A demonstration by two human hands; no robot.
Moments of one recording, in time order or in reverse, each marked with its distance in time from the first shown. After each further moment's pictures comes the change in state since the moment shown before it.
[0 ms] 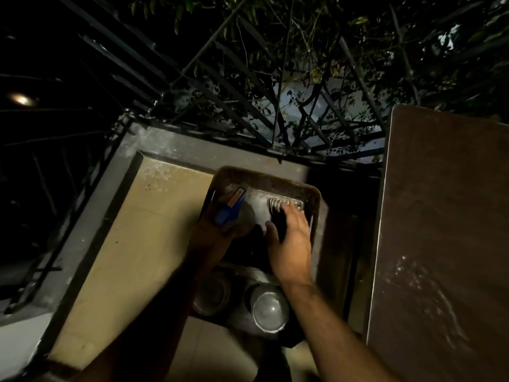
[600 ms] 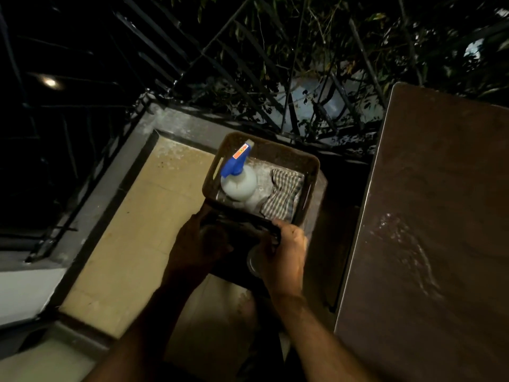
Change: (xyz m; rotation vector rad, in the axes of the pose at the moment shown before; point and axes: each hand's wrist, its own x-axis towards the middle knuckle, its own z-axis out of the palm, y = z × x) left_hand -0.128 -0.030 -0.017 0.189 0.049 0.152; right_hand -0.105 0.031 -0.017 -0.053 -0.007 -0.092
